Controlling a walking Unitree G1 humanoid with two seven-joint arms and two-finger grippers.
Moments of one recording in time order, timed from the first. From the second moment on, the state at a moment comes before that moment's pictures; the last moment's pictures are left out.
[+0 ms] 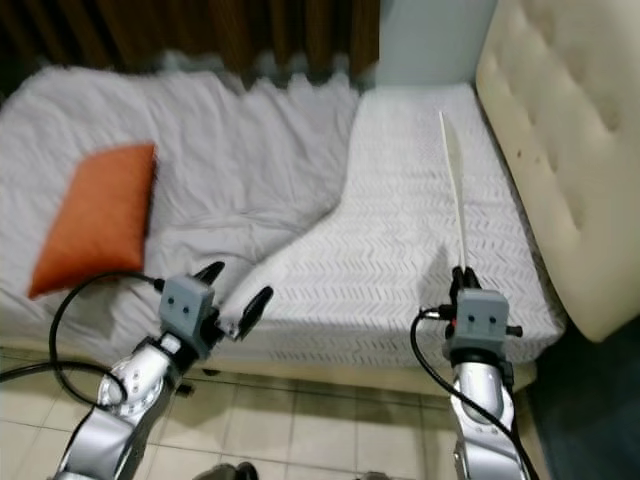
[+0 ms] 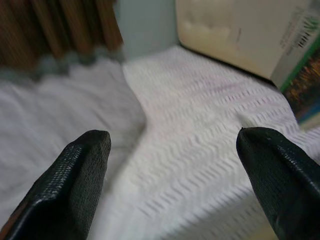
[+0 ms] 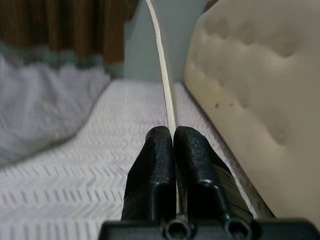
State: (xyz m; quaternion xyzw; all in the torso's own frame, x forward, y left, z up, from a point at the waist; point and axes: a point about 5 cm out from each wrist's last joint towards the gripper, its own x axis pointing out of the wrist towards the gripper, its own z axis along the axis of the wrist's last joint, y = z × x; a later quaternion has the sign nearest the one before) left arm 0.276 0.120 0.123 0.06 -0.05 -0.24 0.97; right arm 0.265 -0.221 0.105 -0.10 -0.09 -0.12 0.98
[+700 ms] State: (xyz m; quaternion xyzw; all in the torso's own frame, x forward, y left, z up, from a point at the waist) left arm 0.289 0.115 0.096 -0.02 -0.03 -0.22 0.98; right arm 0.237 -0.230 0.077 -0.15 -0.01 -0.09 0.98
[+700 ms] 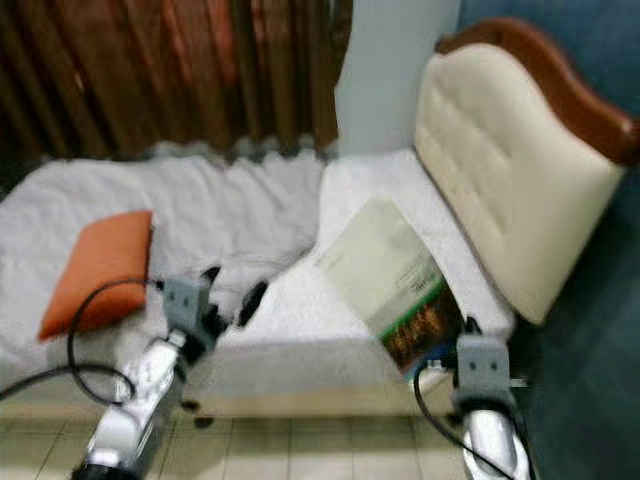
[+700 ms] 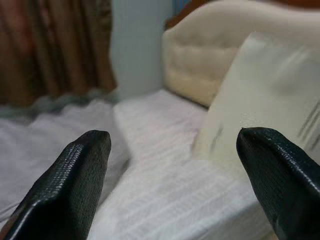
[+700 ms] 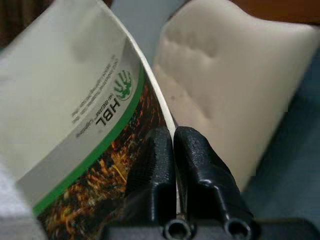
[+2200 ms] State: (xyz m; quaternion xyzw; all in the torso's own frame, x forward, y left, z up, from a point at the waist) left arm 0.278 0.134 0.080 0.01 -0.01 -0.20 0.98; right arm 0.264 -0.195 0.056 -0.09 0.05 0.01 0.99
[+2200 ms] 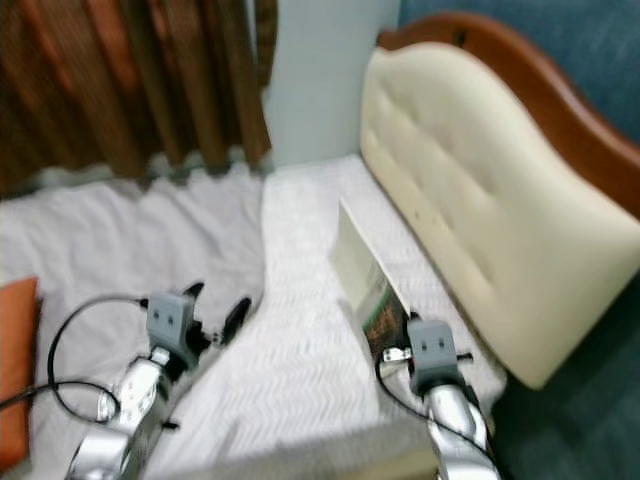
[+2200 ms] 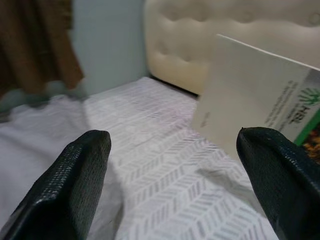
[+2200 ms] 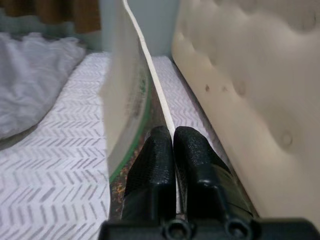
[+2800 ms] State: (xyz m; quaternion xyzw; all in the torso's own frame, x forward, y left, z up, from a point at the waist) left arm 0.234 0.154 0.113 0.09 0.02 -0.33 0.94; right arm 0.354 -0.091 0.099 0.33 0.09 0.13 0.93
